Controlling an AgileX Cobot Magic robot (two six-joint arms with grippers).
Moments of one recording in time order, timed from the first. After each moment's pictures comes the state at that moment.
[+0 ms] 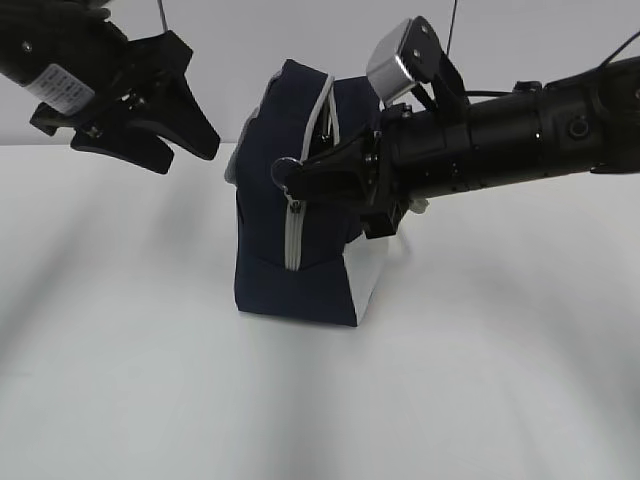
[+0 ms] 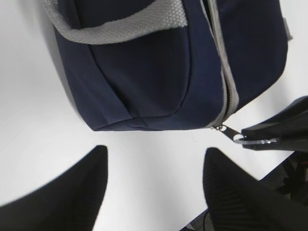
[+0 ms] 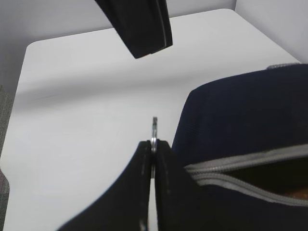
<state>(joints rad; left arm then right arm) -0.28 1.62 -1.40 -0.55 1.04 0.22 0.29 1.73 -1.06 -1.56 -0.85 0.99</state>
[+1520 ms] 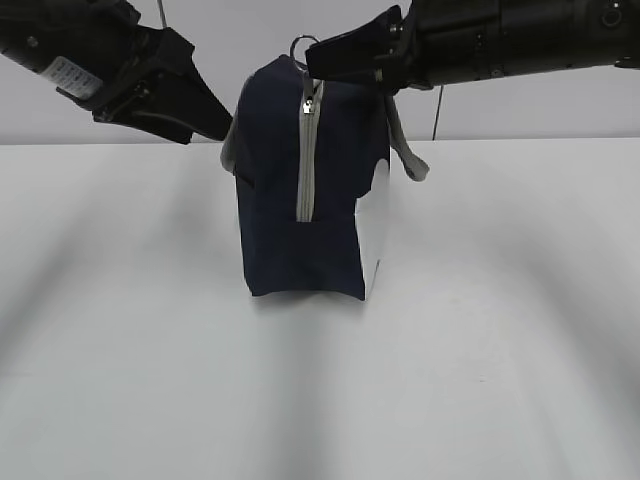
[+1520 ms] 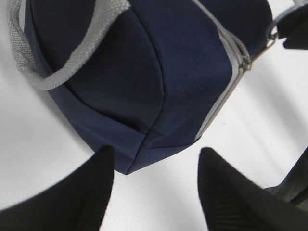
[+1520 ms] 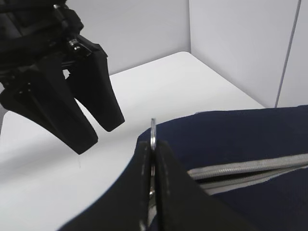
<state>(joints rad) -0.28 1.62 -1.40 -0.64 0.97 0.51 0.20 1.74 -1.31 -1.62 -0.86 1.32</state>
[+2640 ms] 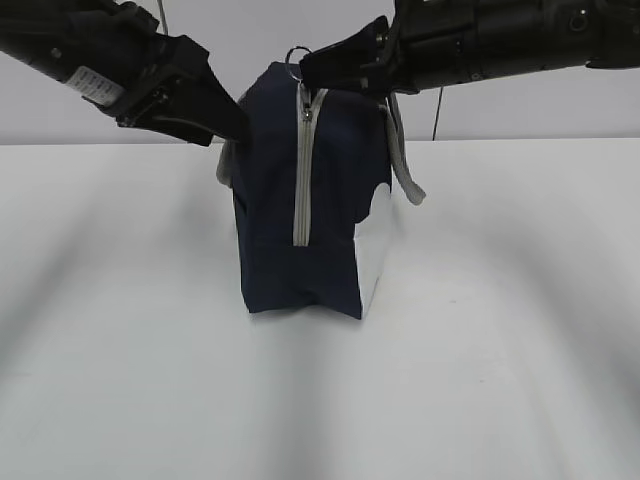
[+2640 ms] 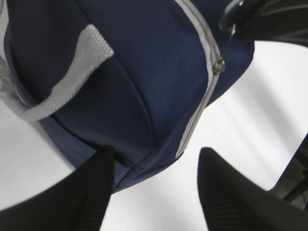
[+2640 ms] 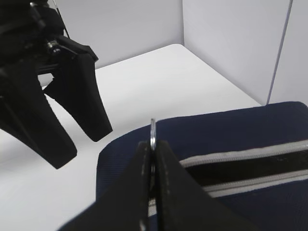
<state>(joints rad) -0.28 1.66 -1.40 -0.73 0.95 0.59 0.20 1.82 -1.39 -1.67 -0.84 1.35</state>
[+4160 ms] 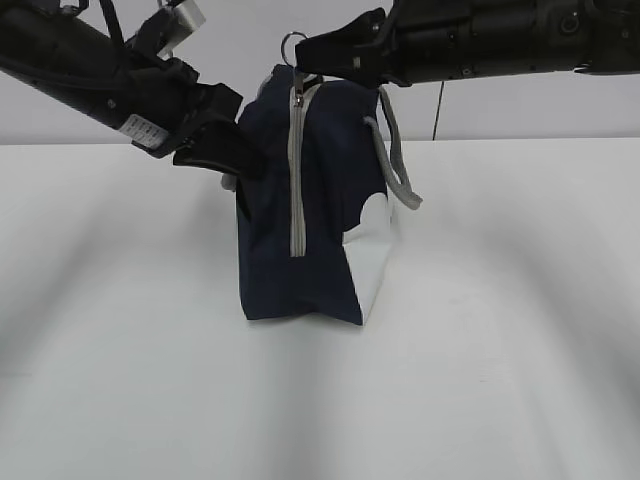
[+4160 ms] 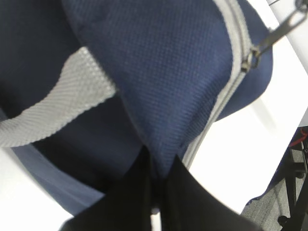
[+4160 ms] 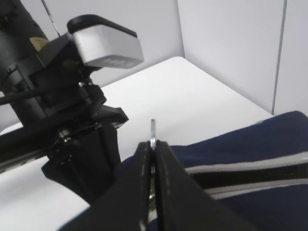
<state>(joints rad) -0.28 1.81 -1.40 -0.88 0.95 0.72 0.20 1.84 -1.39 -1.55 -0.85 1.34</state>
